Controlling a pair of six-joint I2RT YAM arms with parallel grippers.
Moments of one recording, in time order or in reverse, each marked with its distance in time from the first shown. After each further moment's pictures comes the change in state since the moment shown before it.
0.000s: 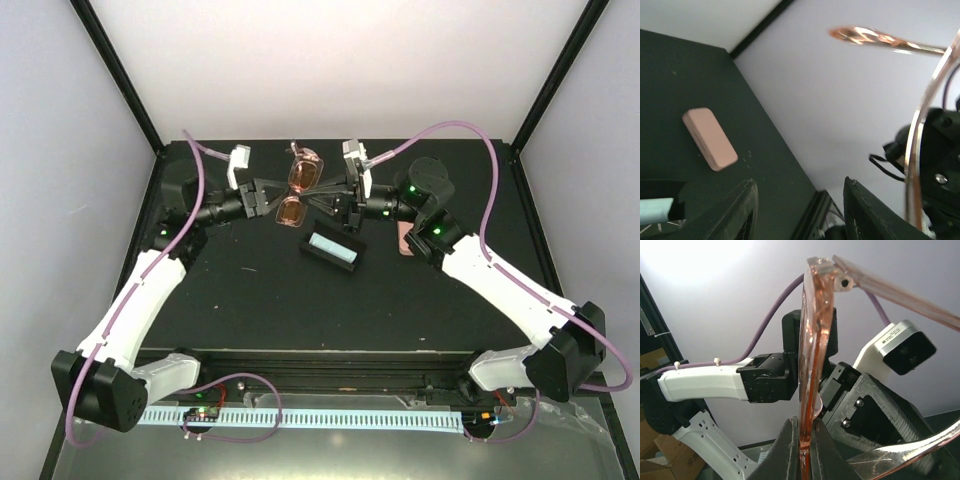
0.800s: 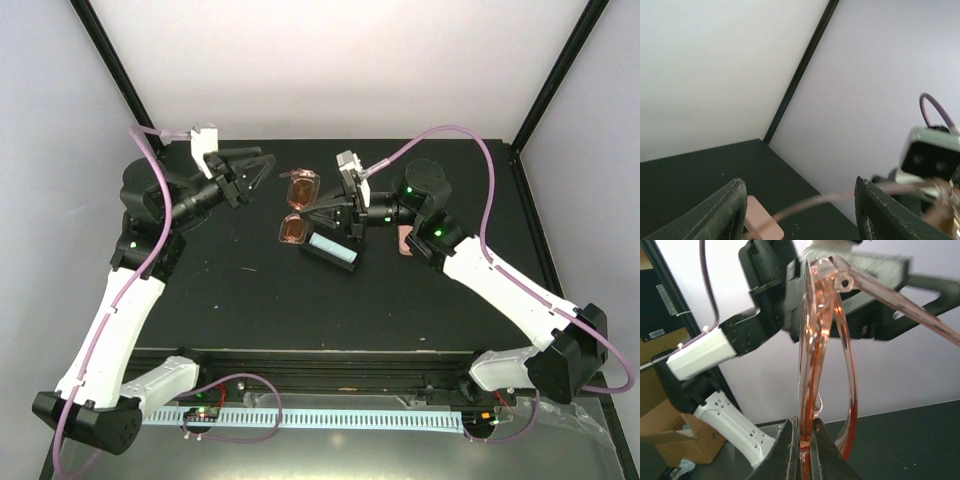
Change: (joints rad) left arm -0.018 -0.115 0.147 -0.024 -0.194 0.232; right arm 0.004 0.002 -0.007 -0.070 -0.097 -0.026
